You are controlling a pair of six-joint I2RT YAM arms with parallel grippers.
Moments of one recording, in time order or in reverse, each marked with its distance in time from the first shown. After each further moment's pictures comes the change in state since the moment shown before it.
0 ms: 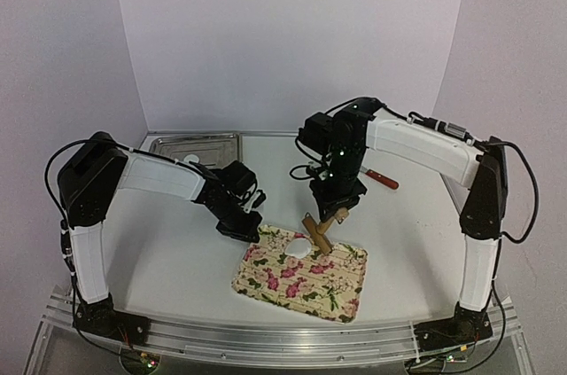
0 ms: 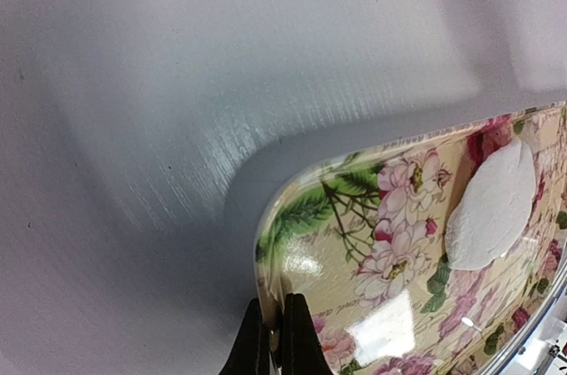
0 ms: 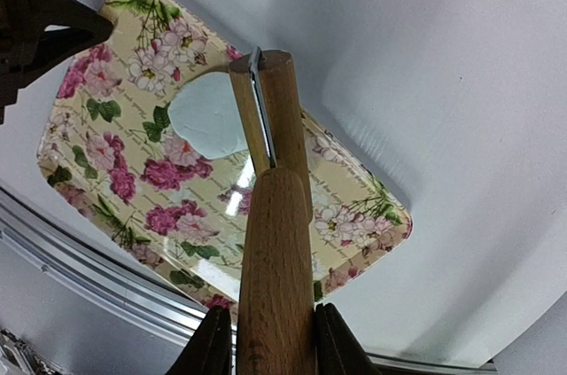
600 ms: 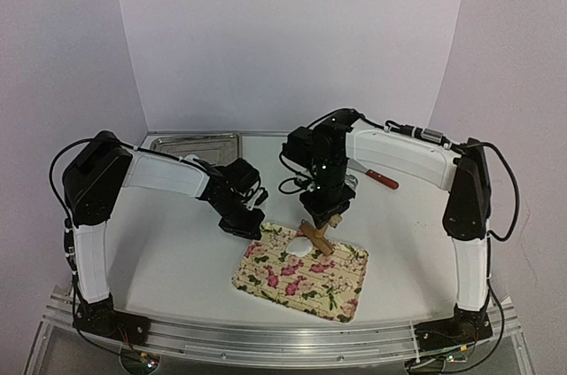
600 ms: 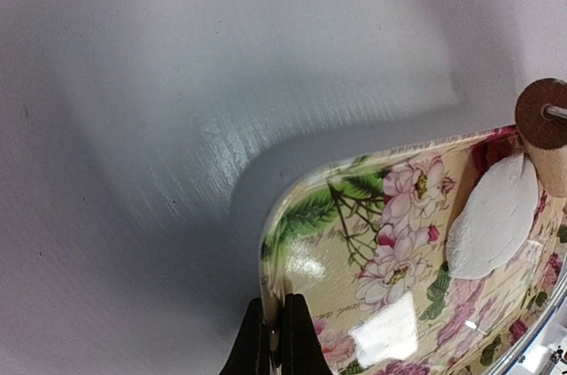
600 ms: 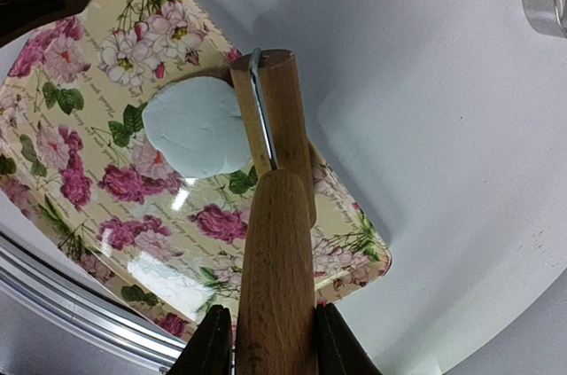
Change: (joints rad) left arm 0.000 0.033 0.057 -0.030 -0.013 0.005; right arm 0.047 0.102 0.040 0.001 0.112 -0.093
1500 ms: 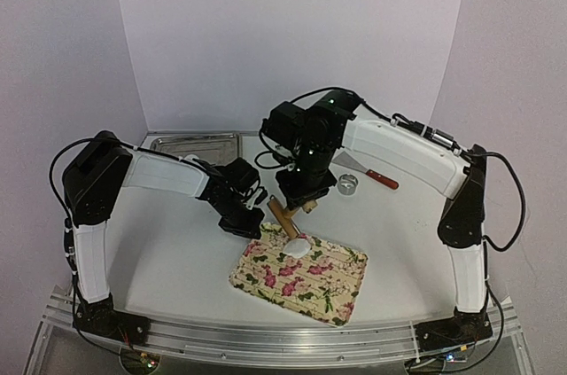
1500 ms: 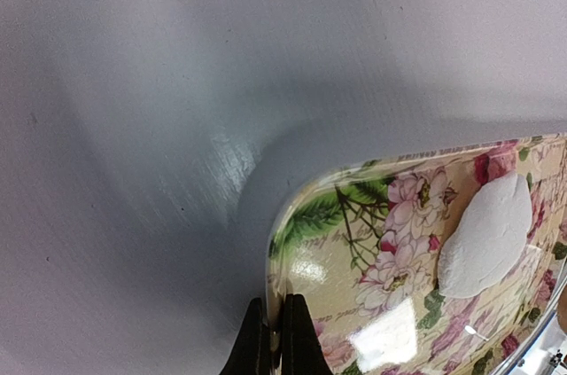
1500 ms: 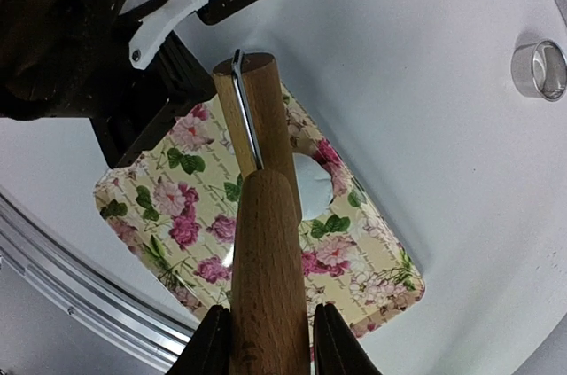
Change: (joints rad) left arm 0.001 0.001 -0.001 0.009 -0.005 -0.005; right arm 0.097 0.033 0.267 -0.013 0.035 0.143
